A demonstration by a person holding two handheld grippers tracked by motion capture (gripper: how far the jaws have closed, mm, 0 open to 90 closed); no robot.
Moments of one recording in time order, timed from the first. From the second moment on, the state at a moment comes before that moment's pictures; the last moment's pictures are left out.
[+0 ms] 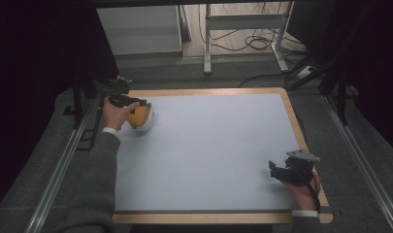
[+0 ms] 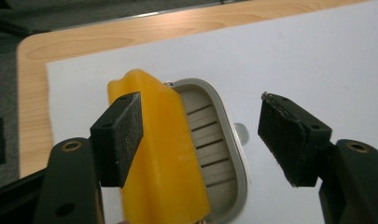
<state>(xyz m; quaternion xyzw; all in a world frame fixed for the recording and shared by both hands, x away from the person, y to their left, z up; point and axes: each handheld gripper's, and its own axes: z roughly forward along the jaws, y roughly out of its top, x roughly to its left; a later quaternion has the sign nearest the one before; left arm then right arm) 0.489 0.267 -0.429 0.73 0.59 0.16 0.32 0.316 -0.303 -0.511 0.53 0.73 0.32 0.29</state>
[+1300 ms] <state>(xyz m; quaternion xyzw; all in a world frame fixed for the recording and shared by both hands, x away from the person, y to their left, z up) 0.338 0.248 -0.489 0.76 0.49 0.12 0.42 0.316 -0.299 -0.508 0.52 0.73 0.32 0.30</state>
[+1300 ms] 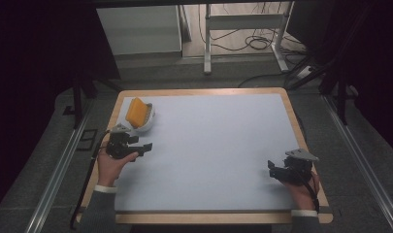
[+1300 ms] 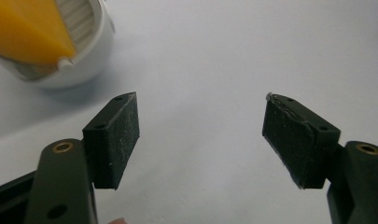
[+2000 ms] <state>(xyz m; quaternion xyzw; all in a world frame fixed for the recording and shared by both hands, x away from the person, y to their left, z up) 0.323 0.253 -0.507 0.77 0.48 0.10 0.41 0.316 -0.298 -0.508 0.52 0.74 0.32 0.30</state>
